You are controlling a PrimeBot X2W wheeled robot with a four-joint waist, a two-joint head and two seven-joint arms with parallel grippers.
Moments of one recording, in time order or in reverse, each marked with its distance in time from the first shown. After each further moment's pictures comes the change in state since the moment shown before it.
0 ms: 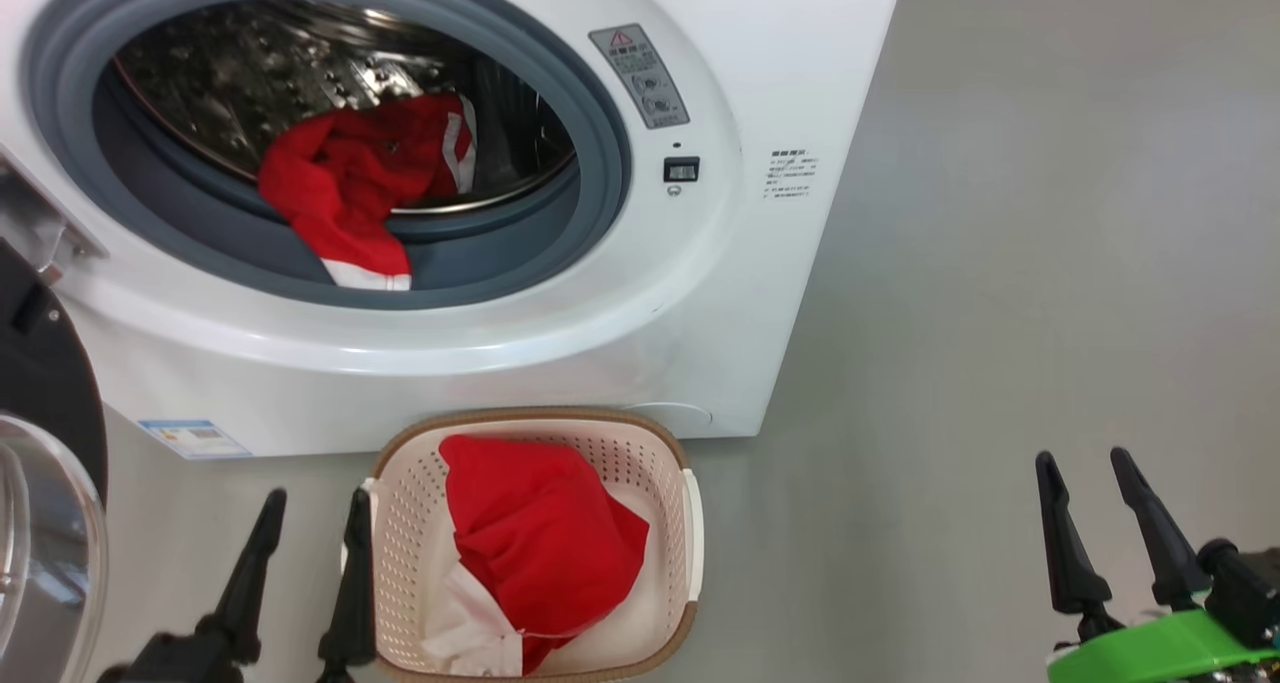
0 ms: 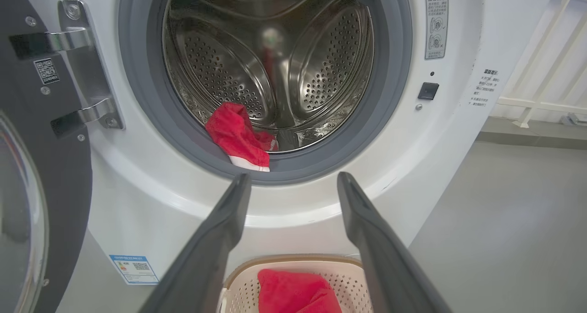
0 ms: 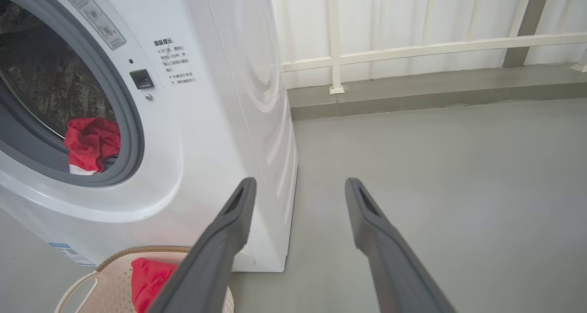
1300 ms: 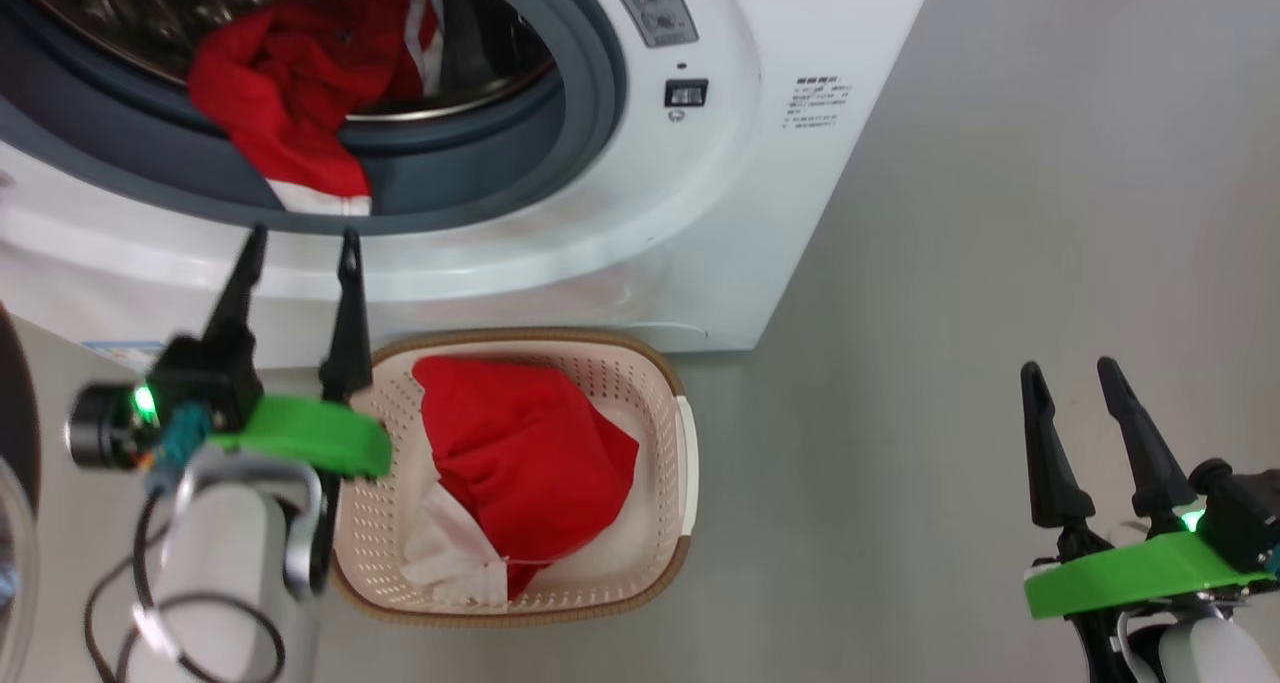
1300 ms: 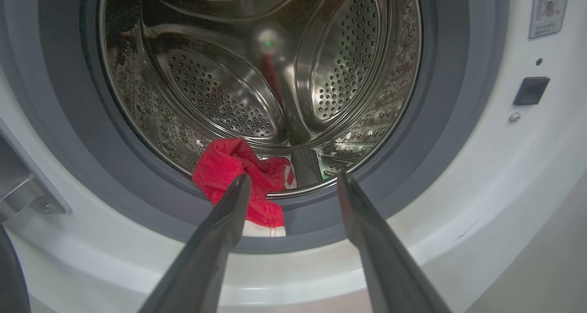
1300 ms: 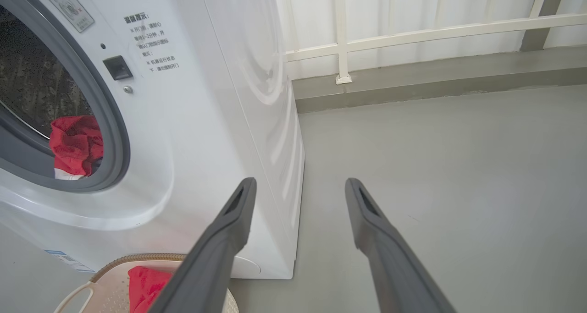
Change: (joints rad) left arm -0.493 0.011 -0.045 0.329 0.117 0.075 0.000; right arm -0.111 0.025 0.010 -0.014 0.005 0.000 0.000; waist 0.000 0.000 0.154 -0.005
